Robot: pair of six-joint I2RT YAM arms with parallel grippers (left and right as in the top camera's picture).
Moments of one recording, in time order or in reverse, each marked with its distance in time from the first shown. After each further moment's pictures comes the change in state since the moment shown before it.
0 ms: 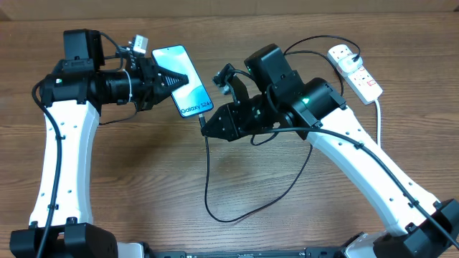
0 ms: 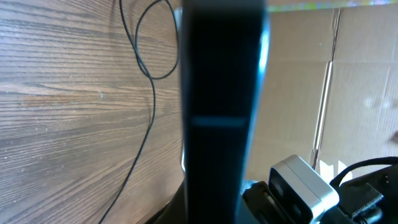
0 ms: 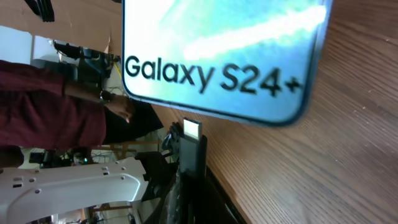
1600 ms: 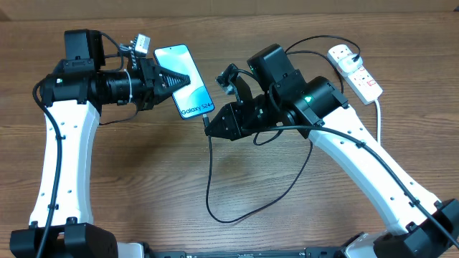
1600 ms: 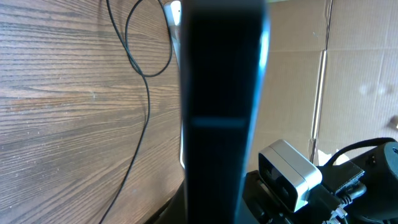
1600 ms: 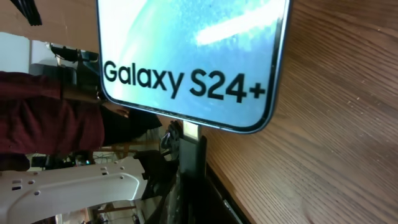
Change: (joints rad) left arm -0.002 0.000 0.000 -0.005 0.035 0.045; right arm -0.021 0.000 0.000 -0.027 0.001 0.005
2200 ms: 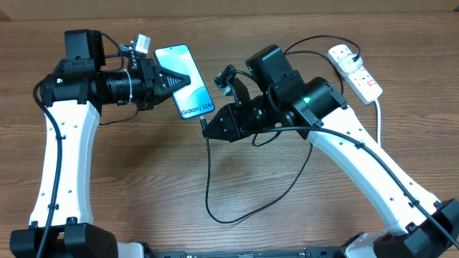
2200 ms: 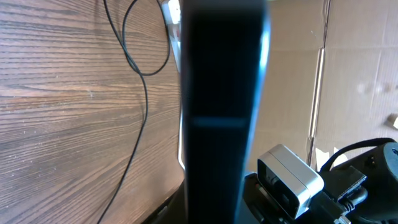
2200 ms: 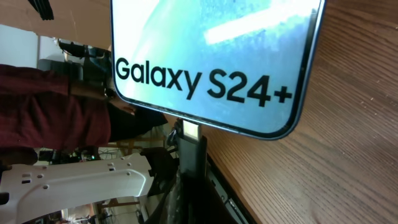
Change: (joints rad) left arm 0.000 0.000 0.000 -0.002 0.009 0.000; right arm 0.009 0.000 0.000 0.005 -0.024 0.001
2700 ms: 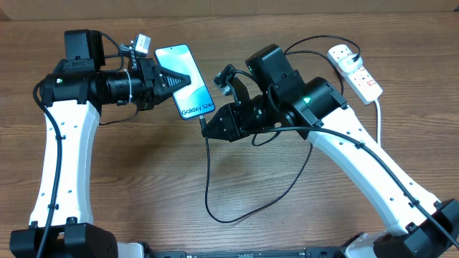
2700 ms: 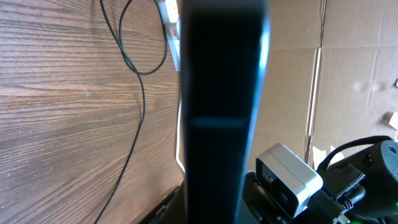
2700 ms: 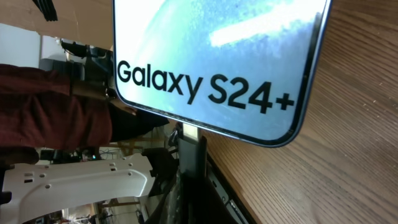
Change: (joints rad) left arm 0.000 0.000 0.000 -0.001 0.013 0.000; right arm 0.000 0.000 0.000 0.010 -0.006 0.000
